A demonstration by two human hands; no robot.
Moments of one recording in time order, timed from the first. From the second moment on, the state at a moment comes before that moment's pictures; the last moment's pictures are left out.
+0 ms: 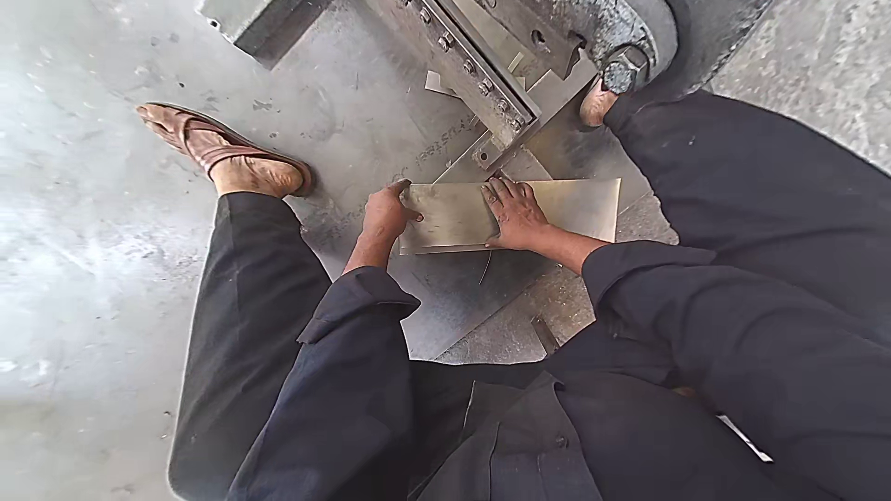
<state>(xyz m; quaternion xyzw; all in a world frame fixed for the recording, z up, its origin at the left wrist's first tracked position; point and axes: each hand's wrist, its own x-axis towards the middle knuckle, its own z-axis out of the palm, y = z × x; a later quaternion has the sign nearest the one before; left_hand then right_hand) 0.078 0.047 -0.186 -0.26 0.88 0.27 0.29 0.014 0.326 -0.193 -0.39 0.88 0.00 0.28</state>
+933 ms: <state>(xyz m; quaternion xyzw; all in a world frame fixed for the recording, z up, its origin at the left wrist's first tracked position) 0.140 0.033 -0.190 -0.48 0.66 0.55 0.18 0.018 0.319 -0.192 -0.38 0.88 0.01 0.29</state>
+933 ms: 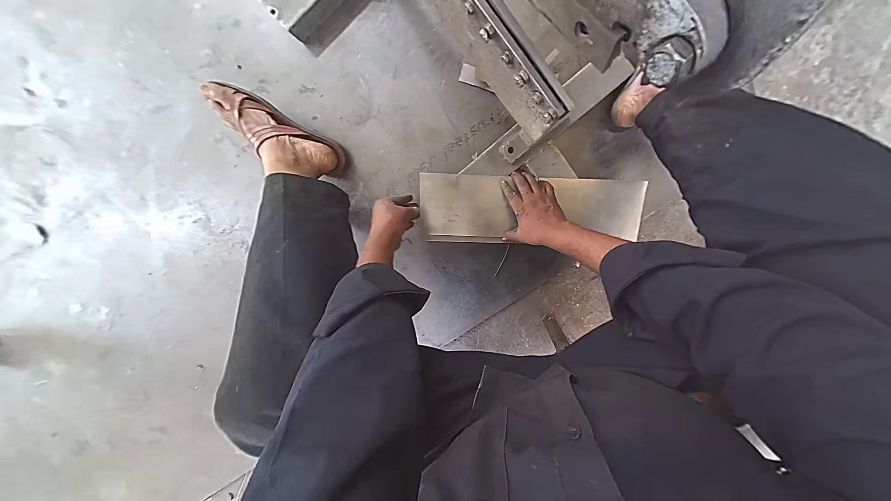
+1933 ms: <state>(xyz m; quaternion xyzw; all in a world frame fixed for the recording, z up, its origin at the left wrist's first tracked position) 0.128 0.064 -0.206 -0.49 0.68 0.52 0.13 0.020 0.315 -0.182 -0.37 0.88 0.04 0.28</state>
